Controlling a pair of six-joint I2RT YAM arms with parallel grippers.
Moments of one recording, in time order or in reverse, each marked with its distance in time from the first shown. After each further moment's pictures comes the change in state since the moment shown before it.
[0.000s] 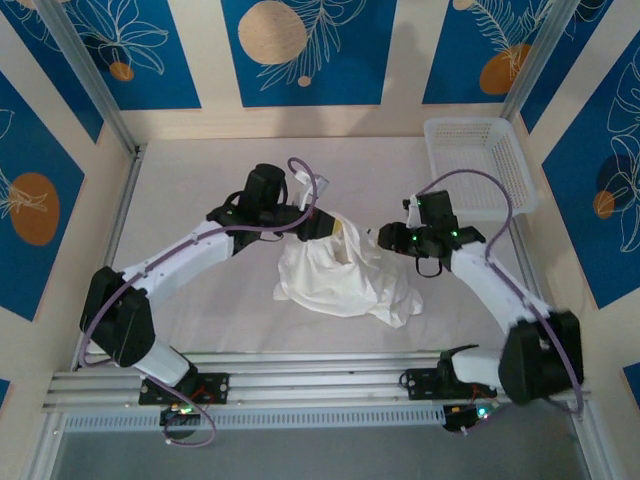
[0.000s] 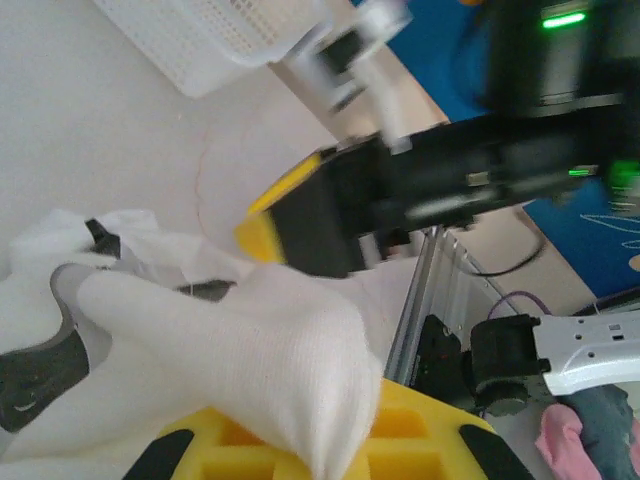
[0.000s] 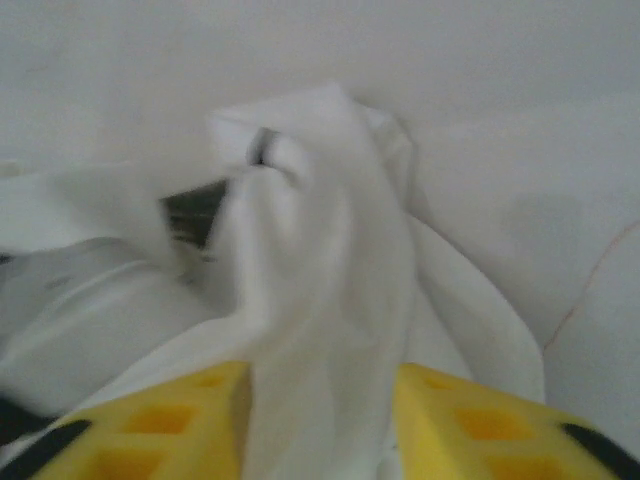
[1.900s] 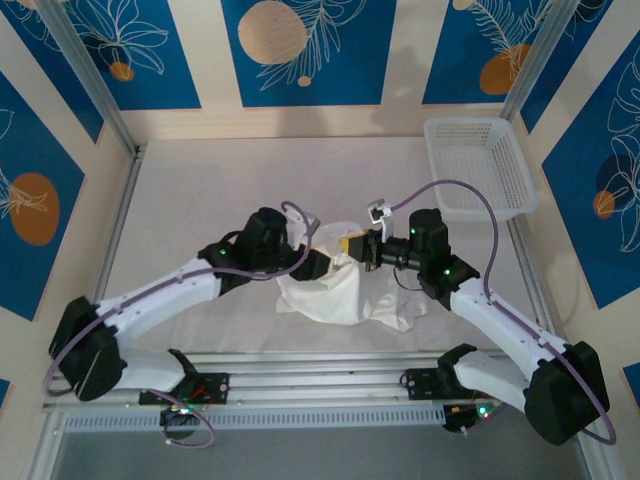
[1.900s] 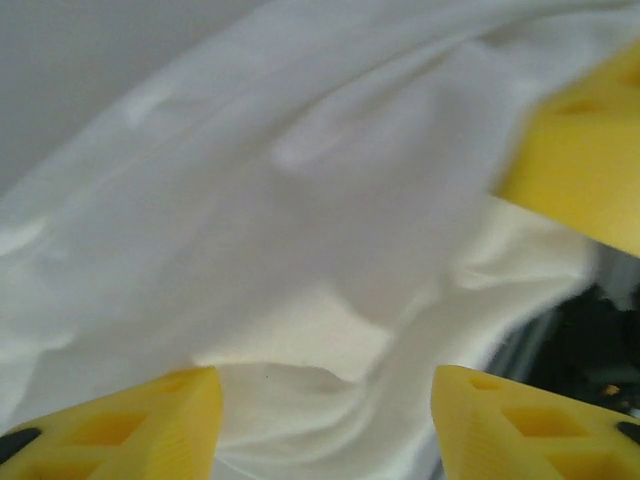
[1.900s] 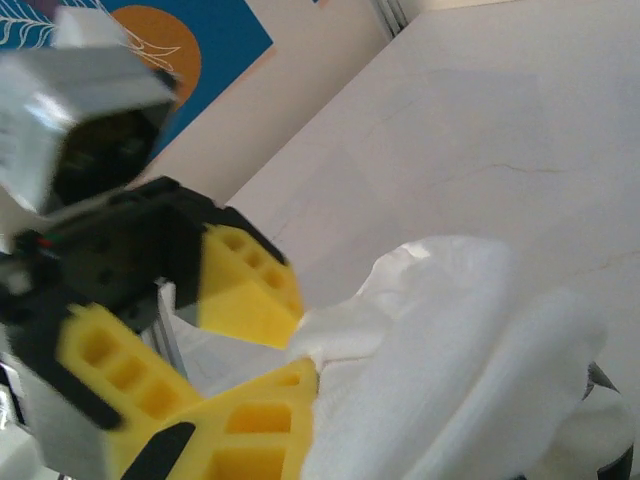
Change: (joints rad) left arm -0.154 -0.197 -0.258 -0.065 -0.450 0.028; right arm 0.200 -0.144 -0.210 0.551 -0.344 -0.034
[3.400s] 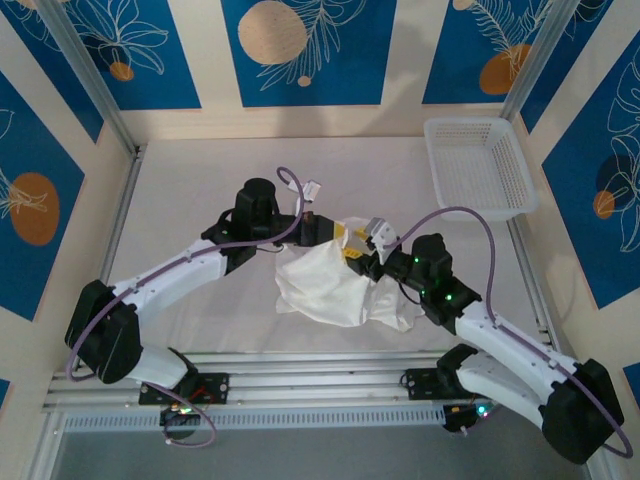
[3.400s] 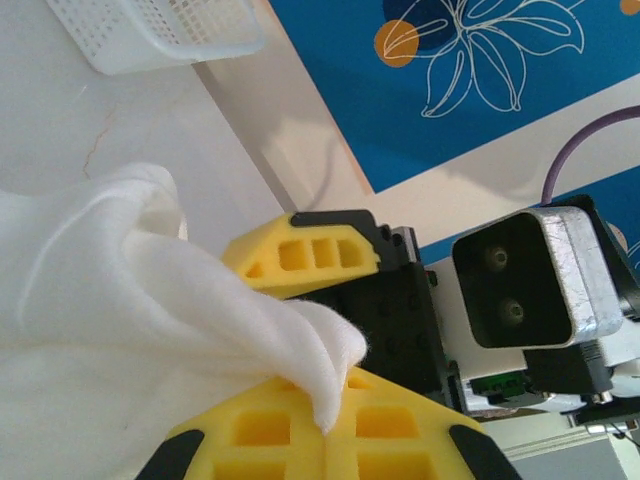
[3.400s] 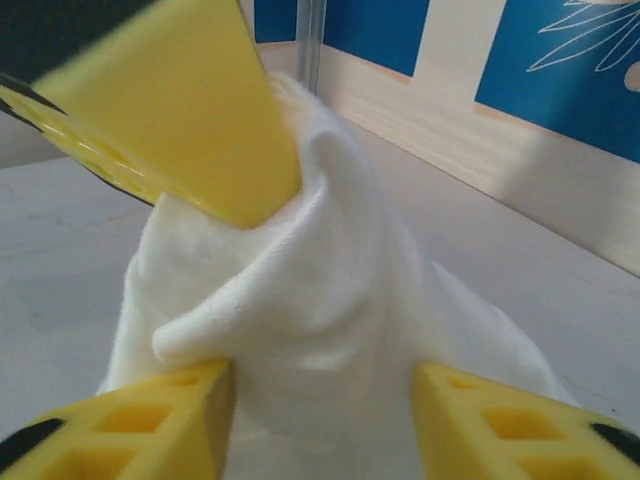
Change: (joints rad) left arm 0.117 0.091 0.081 0.364 0.502 -0.446; right arm 0.121 -0.135 -0.174 0.193 0.335 -0.562
